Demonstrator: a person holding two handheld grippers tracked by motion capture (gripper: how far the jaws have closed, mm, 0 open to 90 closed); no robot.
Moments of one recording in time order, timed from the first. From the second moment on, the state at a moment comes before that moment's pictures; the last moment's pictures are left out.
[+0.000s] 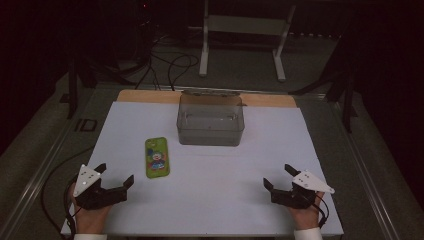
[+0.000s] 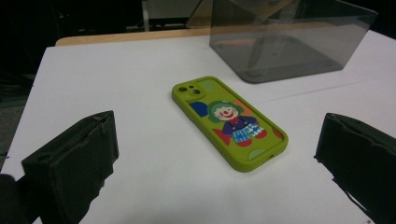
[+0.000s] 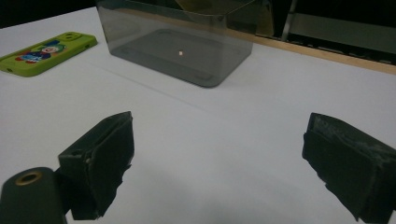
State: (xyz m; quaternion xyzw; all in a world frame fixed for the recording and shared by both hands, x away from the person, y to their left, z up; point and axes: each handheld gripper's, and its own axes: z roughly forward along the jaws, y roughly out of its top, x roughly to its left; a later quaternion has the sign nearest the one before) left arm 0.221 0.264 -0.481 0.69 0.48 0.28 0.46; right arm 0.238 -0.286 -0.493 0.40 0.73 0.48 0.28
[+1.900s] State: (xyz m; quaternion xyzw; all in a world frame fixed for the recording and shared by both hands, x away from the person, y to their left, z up) left arm 0.263 0.220 -0.477 0.73 0.46 0.25 0.44; right arm 0.240 -0.282 -0.497 0.40 0.73 0.48 0.28
